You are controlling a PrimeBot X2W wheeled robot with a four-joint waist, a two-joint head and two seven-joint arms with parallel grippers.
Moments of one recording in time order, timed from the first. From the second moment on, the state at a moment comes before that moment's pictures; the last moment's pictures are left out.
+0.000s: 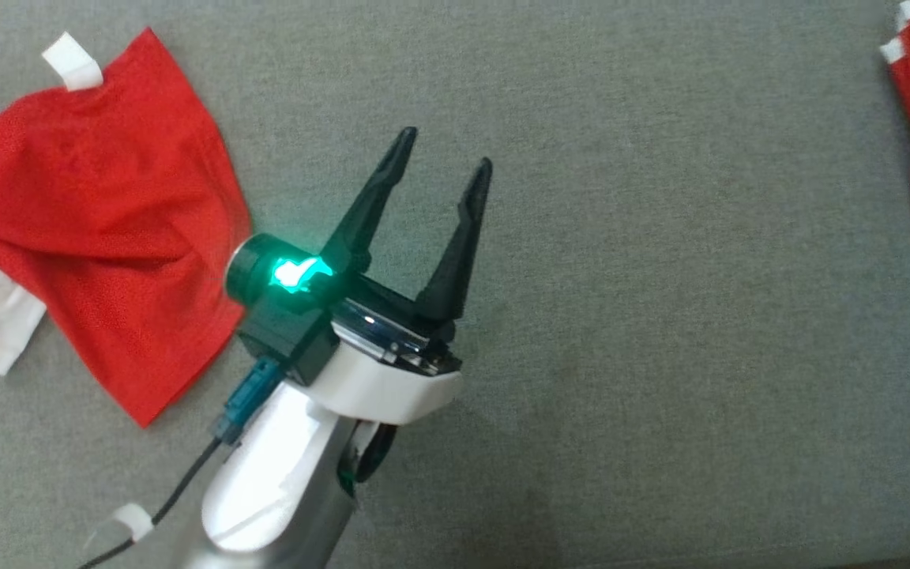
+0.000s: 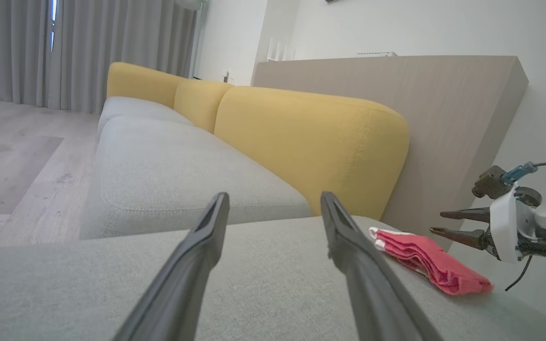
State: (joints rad) left arm -0.43 0.05 -0.53 0.08 -0.31 -0.06 -0.26; right arm -0.83 -0.72 0.37 0.89 0.13 0.13 -0.04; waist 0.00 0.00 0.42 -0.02
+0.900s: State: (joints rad) left arm -0.16 0.05 -0.28 0.06 -0.29 -0.06 -0.26; right arm -0.39 -0.10 0.10 0.25 0.16 0.13 -0.15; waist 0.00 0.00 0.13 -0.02
